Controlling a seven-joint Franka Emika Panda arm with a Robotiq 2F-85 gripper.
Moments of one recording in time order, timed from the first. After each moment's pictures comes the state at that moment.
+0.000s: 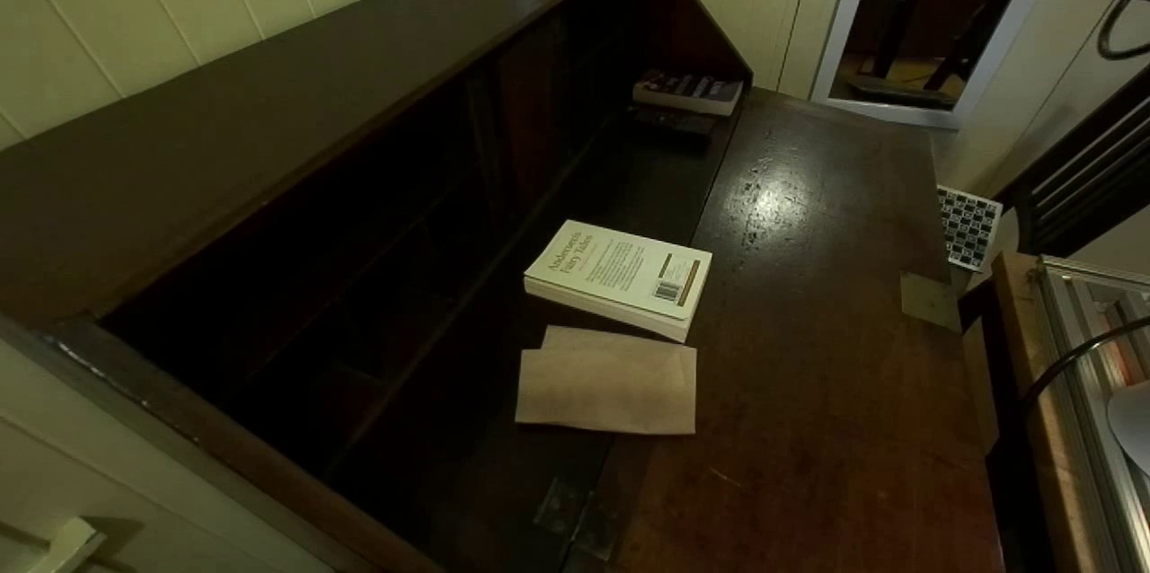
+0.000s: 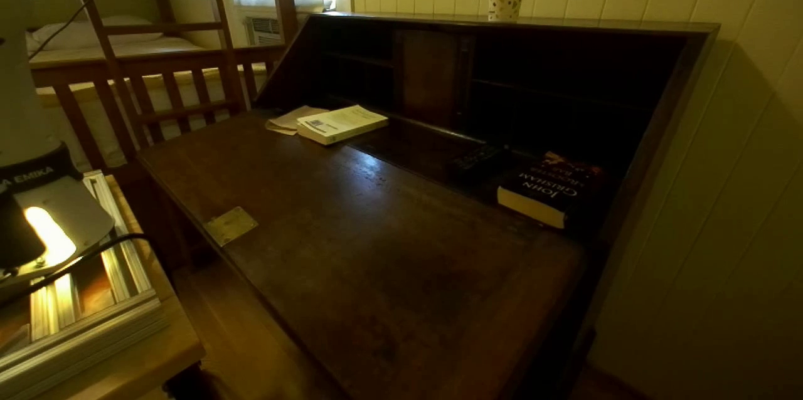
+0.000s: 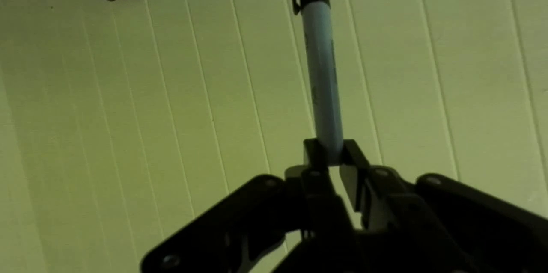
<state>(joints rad) 0.51 0.12 -0.84 -1.83 -0.32 3.18 0.62</state>
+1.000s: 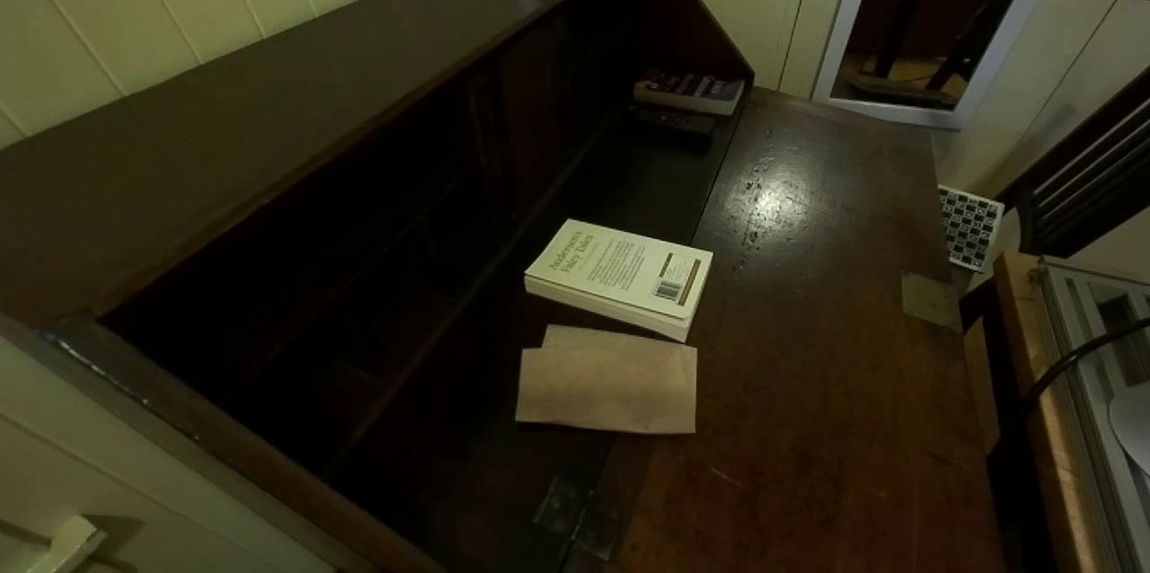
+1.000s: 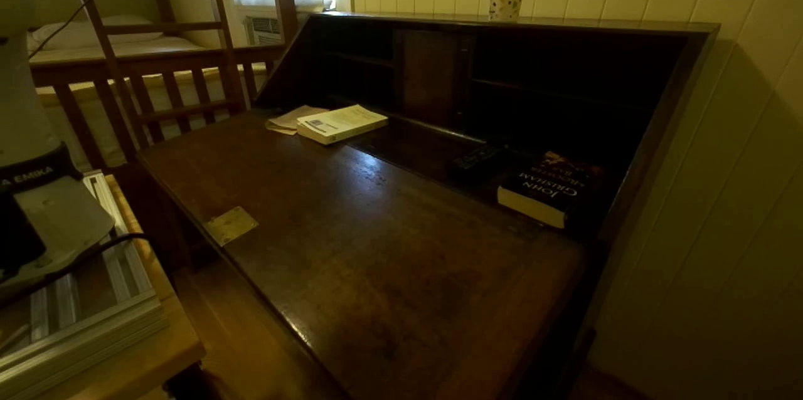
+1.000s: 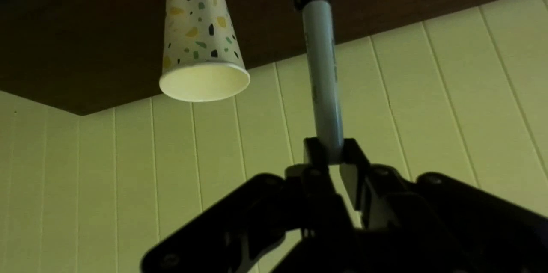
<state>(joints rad) 0.55 -0.14 -0.73 -2.02 -0.09 2.87 0.17</state>
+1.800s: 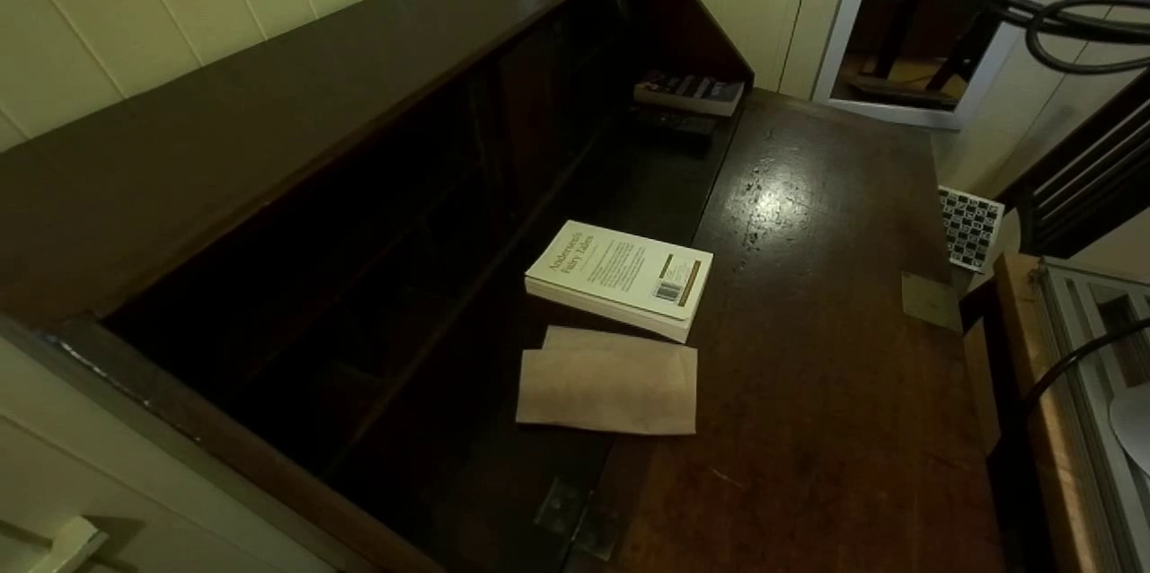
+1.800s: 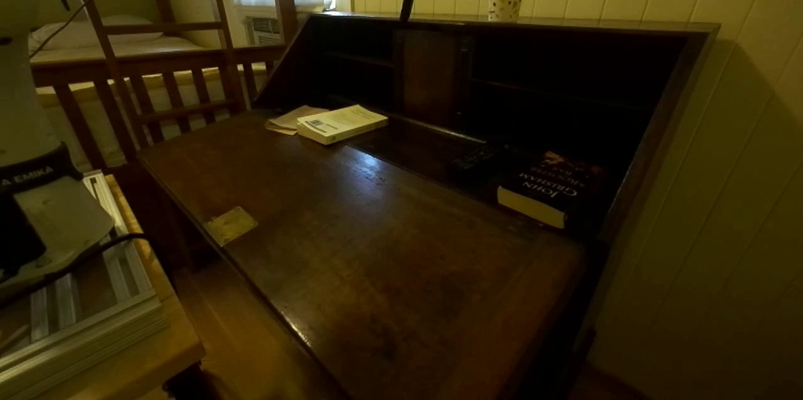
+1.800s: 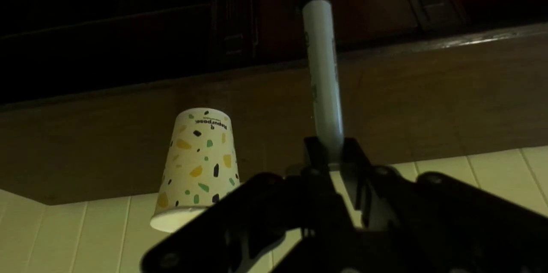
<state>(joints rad) 0.58 -0.12 -0.78 -2.11 0.04 2.74 -0.10</state>
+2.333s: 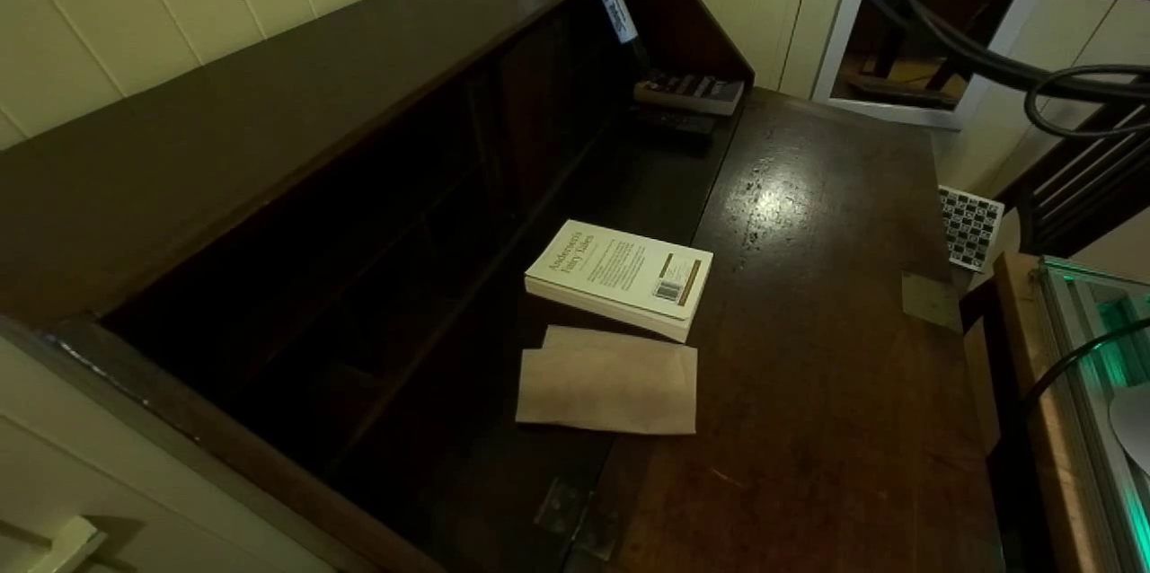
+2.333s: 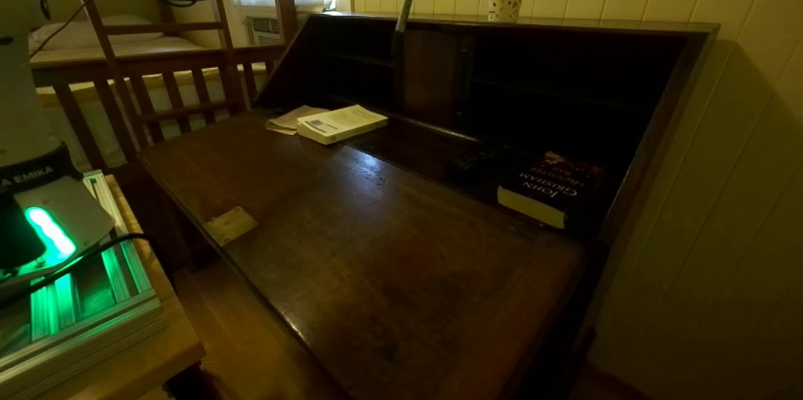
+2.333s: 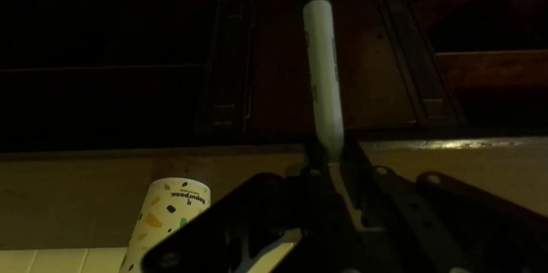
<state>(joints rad) 0.59 -0.07 -0.79 -2.18 0.12 2.73 -0.29</state>
